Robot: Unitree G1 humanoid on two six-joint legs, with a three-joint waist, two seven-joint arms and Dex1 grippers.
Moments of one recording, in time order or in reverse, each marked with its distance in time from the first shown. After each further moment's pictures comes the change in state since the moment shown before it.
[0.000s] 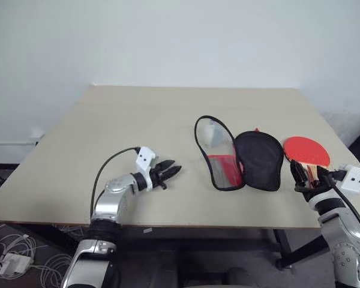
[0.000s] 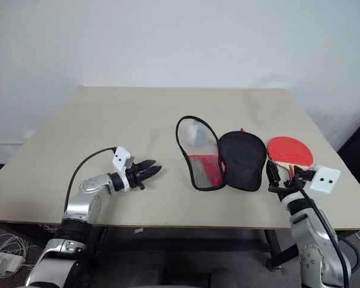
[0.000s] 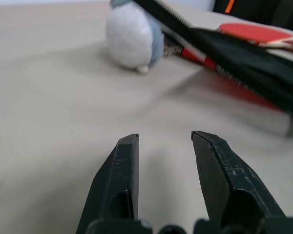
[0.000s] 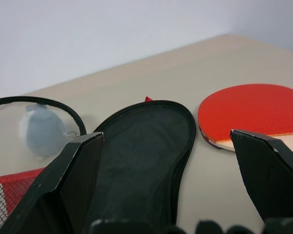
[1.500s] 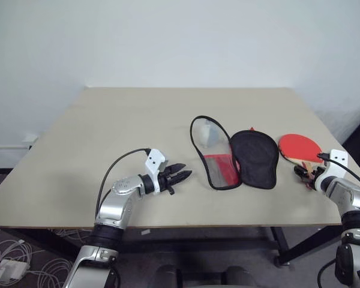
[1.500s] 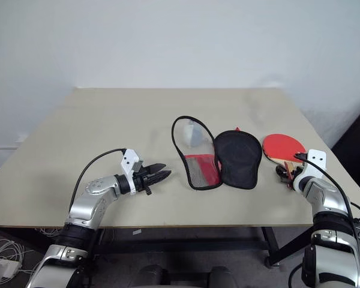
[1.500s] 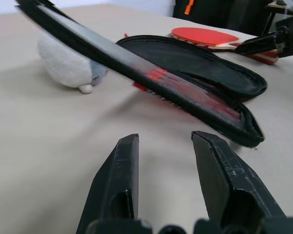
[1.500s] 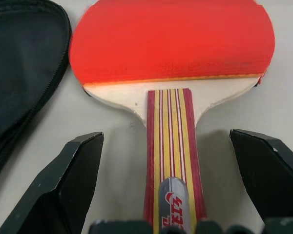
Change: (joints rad) left arm 0.040 -0.017 -0.072 -0.177 -0.017 0.080 -0.016; right arm -0.638 -0.325 0.078 1.173 -0.291 0.049 0.257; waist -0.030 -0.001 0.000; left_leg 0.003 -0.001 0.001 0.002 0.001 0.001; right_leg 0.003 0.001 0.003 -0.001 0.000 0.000
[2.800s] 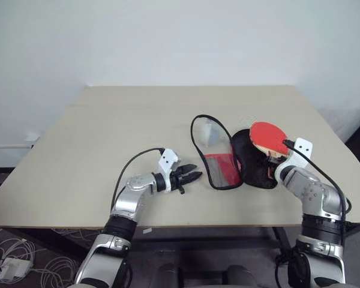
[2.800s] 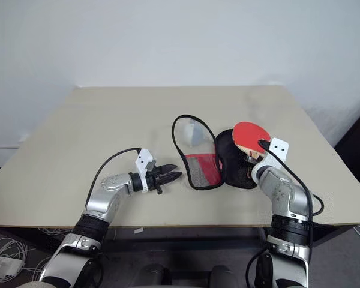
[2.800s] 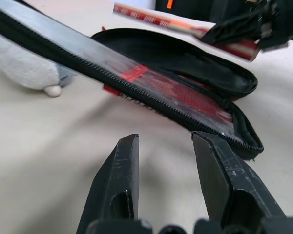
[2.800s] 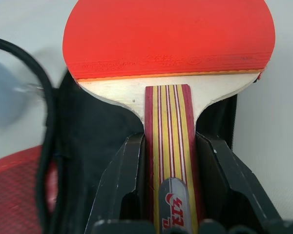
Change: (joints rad) left arm -0.108 -0.084 -0.046 0.191 0.048 -0.084 -0.043; right arm 0.082 0.431 -0.069 -0.746 0.101 0.469 -0.485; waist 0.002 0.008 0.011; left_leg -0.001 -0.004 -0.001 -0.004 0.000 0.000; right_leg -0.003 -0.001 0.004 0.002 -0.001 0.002
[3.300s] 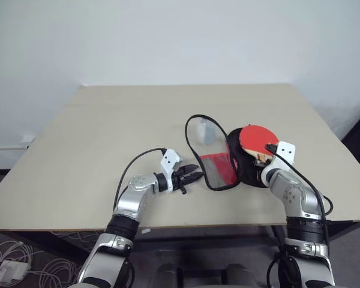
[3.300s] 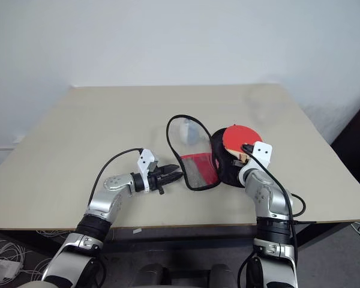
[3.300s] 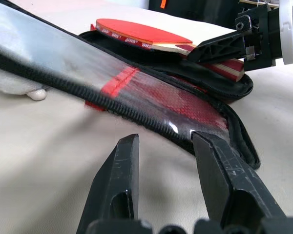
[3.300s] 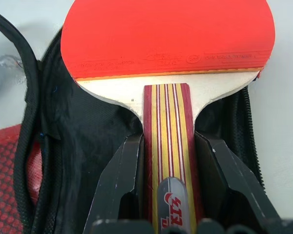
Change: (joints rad) left arm -0.002 -0.014 0.000 0.016 0.008 -0.009 -0.005; right arm 0.019 0.067 0.125 0.009 -0.096 -0.074 -0.005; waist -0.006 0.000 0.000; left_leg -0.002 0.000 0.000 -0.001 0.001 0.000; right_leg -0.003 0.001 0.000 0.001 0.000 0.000
